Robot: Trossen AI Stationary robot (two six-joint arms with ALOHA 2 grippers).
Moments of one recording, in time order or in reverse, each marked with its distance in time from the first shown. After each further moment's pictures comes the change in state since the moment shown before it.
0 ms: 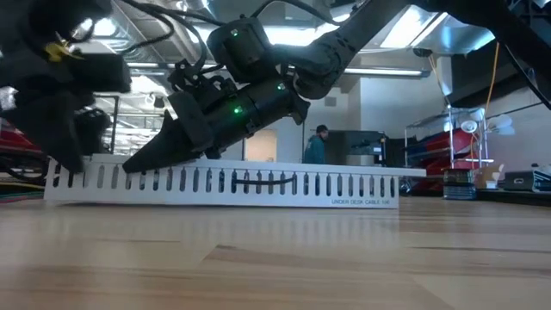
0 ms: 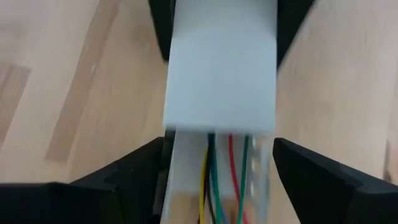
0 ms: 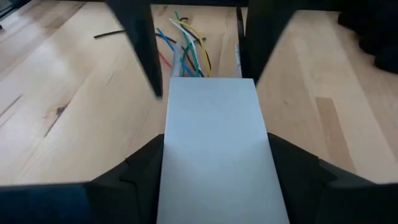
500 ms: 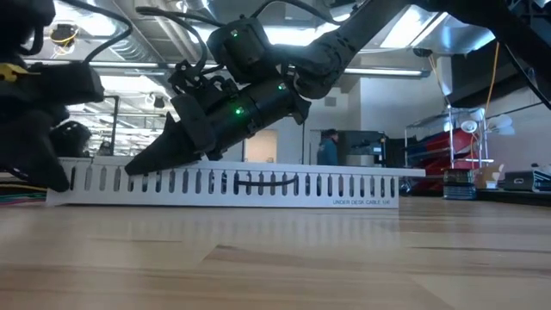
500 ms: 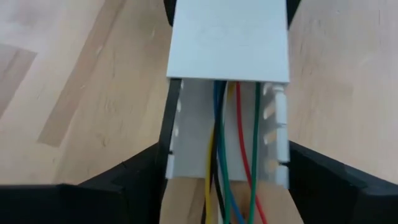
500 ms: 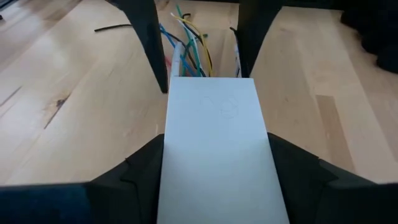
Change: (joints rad) left arm -0.184 -0.055 -0.156 0.146 -0.190 -0.135; right arm 0.000 -0.001 -0.002 -0.013 -0.004 -0.024
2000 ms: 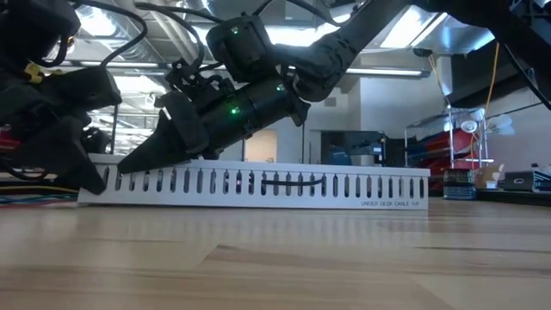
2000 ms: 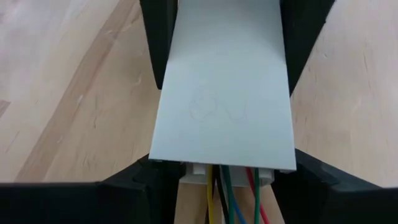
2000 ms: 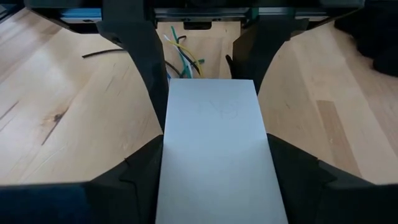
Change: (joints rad) left arm 0.108 0.122 -0.069 0.374 0.012 0.168; right arm 0.014 0.019 0.005 0.063 0.043 0.051
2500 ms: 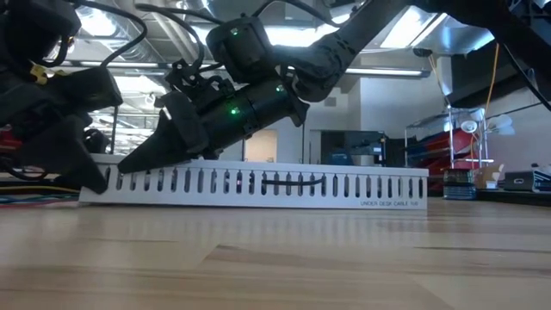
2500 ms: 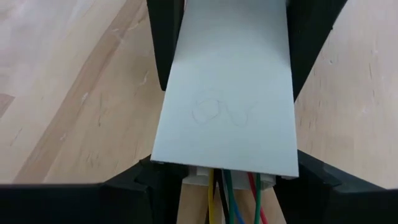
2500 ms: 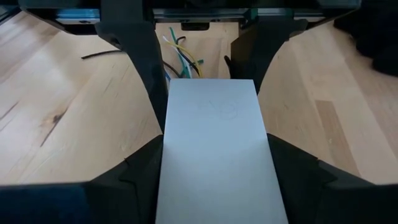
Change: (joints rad) left arm 0.010 -0.001 0.001 -0.006 -0.005 -0.041; right arm -0.001 0.003 0.002 -0.002 -0.010 0.005
